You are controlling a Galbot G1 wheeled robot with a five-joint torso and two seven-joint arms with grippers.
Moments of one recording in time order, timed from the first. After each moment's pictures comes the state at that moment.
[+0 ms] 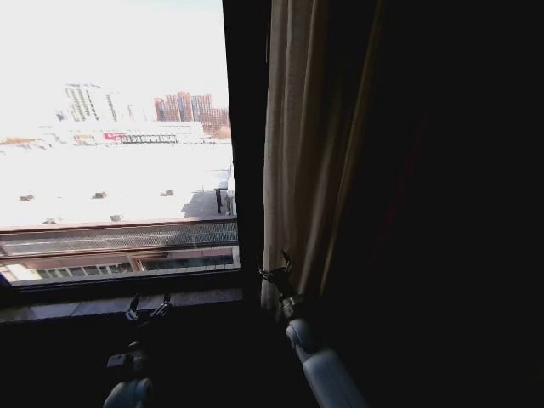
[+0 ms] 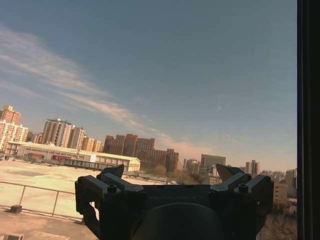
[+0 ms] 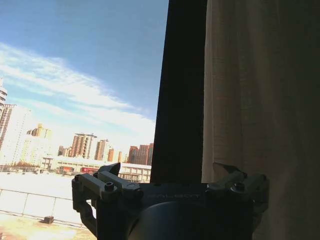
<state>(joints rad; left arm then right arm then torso) 1.36 -1.45 -0.82 -1.67 -0.37 -0.39 0.17 -0.98 1.47 0.16 1.56 0.01 0.26 0.07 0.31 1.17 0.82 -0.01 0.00</state>
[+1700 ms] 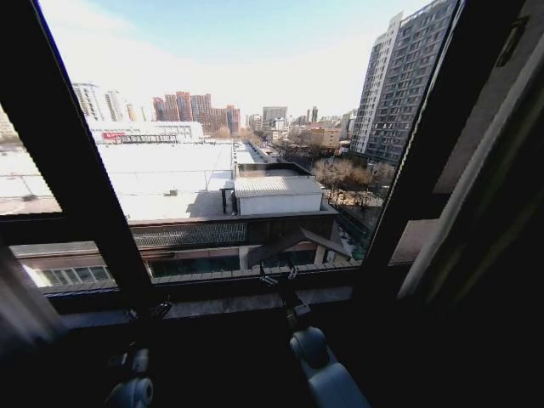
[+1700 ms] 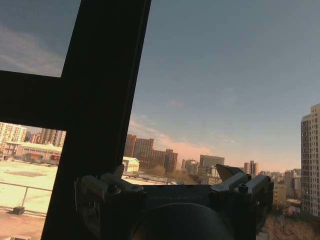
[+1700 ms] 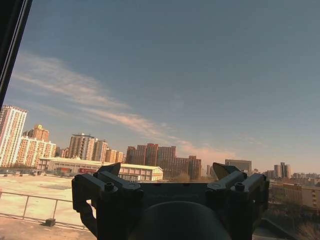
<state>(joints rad) 1.36 -1.45 -0.82 -1.67 -0.37 -0.39 0.17 -1.08 1.45 0.17 1.66 0.01 0.25 0.08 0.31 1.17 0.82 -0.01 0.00</state>
